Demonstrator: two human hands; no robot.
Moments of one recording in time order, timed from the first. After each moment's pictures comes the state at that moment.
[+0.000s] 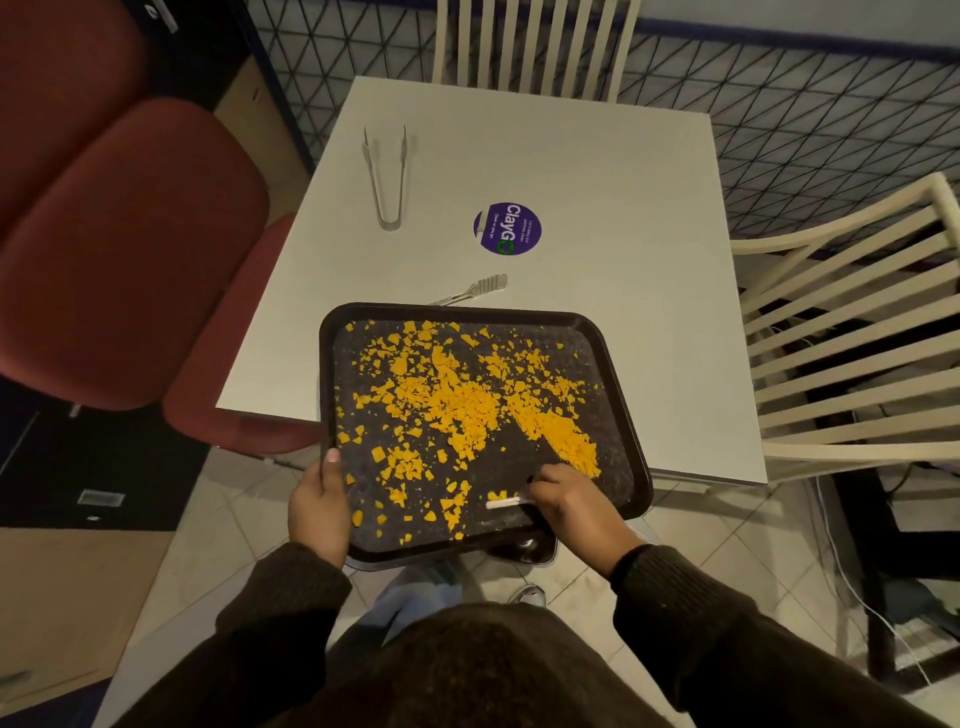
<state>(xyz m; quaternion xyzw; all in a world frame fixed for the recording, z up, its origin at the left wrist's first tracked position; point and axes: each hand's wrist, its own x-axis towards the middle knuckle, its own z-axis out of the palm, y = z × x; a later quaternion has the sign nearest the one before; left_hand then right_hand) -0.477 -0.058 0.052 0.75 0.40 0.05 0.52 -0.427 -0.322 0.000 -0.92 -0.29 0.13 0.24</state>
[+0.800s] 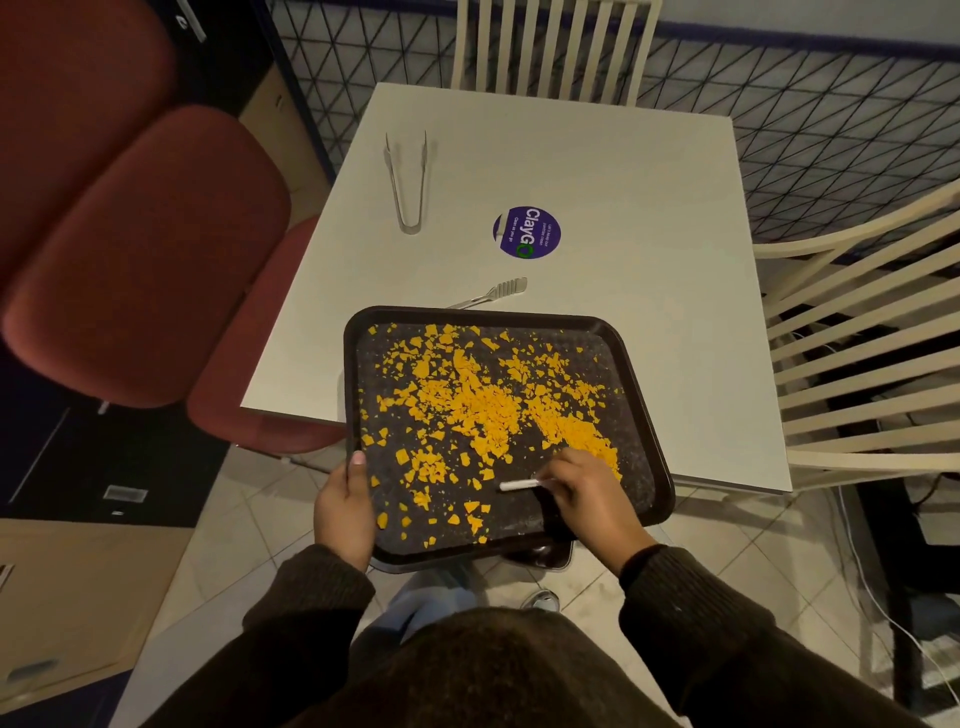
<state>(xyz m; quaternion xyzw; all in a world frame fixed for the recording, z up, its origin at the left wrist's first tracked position) -0.480 -0.058 0.059 0.74 0.39 0.03 0.55 -0.419 -0.304 0.014 -0.92 -0.21 0.10 0.30</state>
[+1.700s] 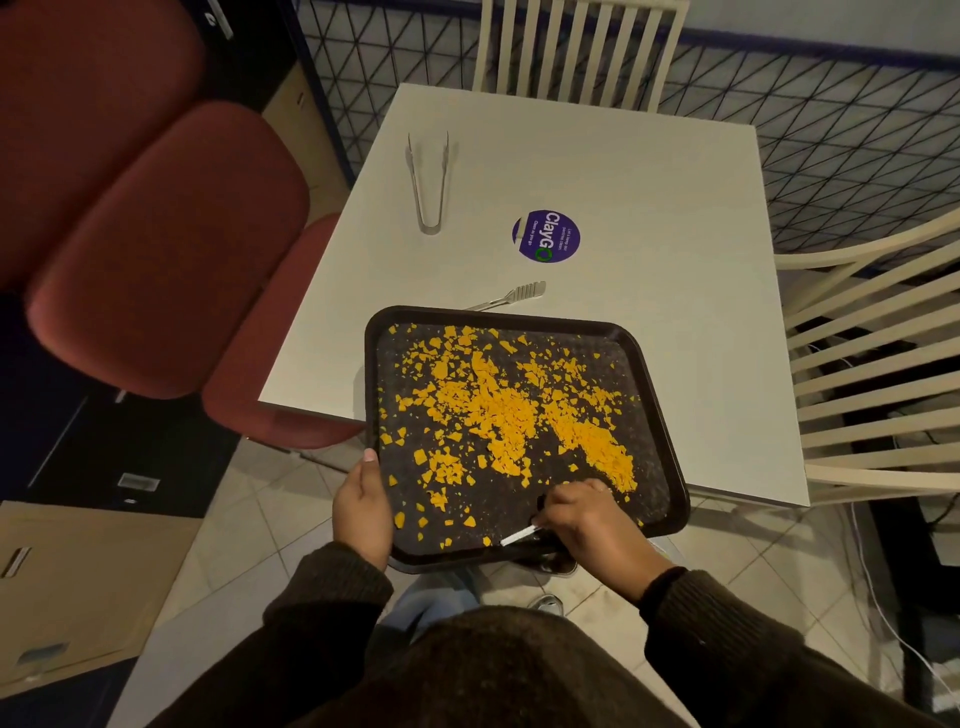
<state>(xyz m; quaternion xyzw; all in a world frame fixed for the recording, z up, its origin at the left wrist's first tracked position) -0.480 -0.057 0.056 0.68 0.43 0.02 0.59 -0.438 -0.299 0.029 -0.90 -0.33 0.15 0.24</state>
